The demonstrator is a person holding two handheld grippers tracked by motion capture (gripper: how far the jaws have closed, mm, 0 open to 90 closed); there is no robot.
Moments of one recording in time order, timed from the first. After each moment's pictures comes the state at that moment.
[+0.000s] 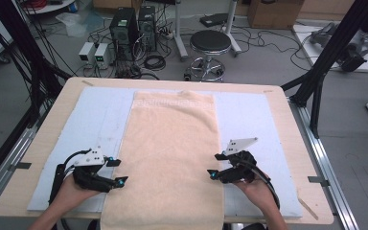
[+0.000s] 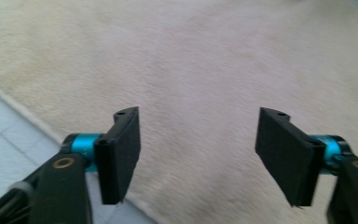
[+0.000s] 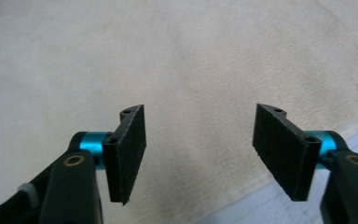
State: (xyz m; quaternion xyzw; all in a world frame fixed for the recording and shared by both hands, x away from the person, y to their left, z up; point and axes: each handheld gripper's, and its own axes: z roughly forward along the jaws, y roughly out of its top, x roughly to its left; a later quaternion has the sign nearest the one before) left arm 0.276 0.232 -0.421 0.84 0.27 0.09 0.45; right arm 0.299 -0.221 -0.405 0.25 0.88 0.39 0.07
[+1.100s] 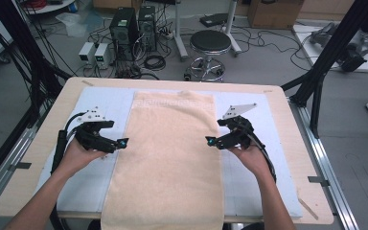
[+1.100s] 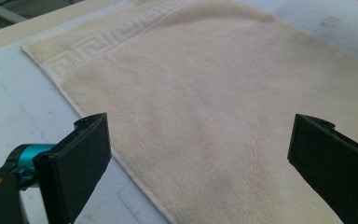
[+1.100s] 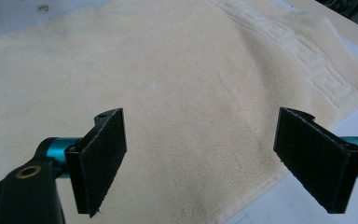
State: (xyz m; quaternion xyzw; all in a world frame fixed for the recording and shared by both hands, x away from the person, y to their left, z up) left arm 0.351 0.232 -0.368 0.82 0.33 0.14 0.45; right arm 0.374 -0.216 -0.363 0.27 0.86 0.41 0.12
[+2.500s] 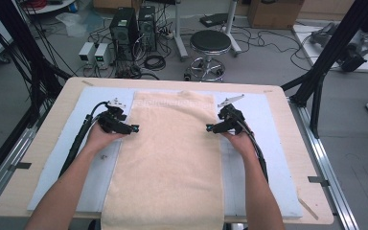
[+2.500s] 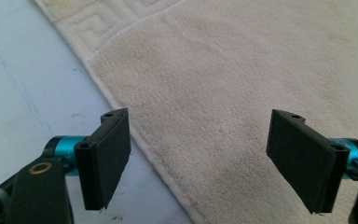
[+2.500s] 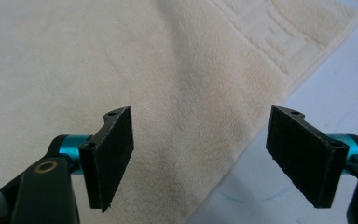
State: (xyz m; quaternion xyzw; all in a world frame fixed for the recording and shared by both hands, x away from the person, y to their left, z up) left arm 0.444 0.211 -0.428 0.84 0.39 0.13 0.36; right arm 0.459 -0.218 -0.422 0.36 0.86 0.34 0.13
